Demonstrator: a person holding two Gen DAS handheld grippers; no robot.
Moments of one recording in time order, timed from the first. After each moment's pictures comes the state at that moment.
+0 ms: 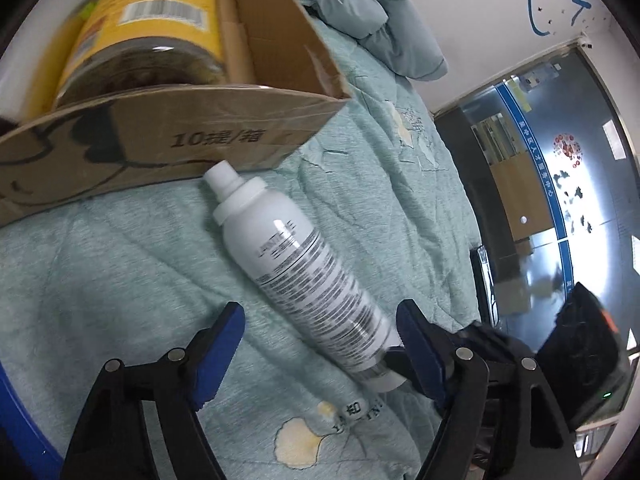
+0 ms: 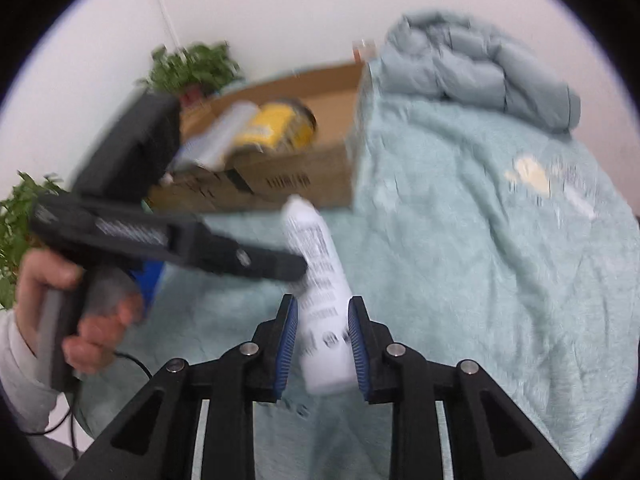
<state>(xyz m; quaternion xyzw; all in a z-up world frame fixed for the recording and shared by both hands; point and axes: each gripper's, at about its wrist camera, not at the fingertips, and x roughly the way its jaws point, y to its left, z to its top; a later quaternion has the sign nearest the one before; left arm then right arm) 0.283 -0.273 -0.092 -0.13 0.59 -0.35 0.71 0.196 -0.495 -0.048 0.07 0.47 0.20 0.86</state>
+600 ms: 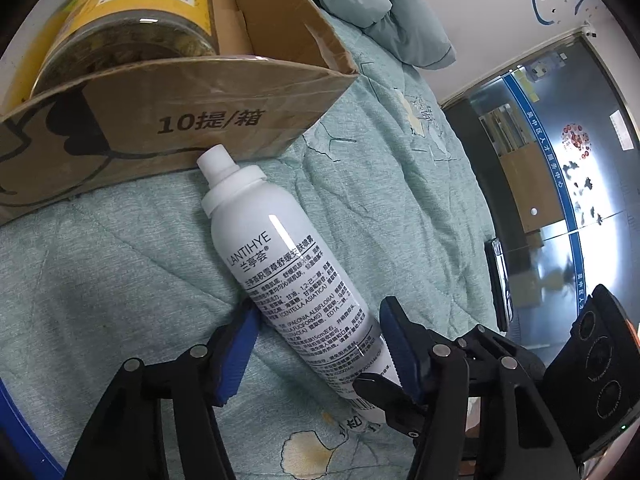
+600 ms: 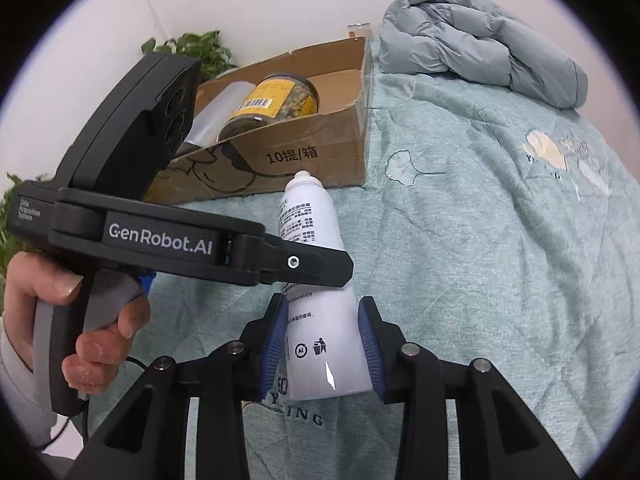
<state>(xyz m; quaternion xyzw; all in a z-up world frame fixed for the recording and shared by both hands) 0.281 -0.281 -0.102 -0.11 0.60 -0.34 0.72 0.197 -0.468 -0.058 0.07 0.48 0.19 0.85</state>
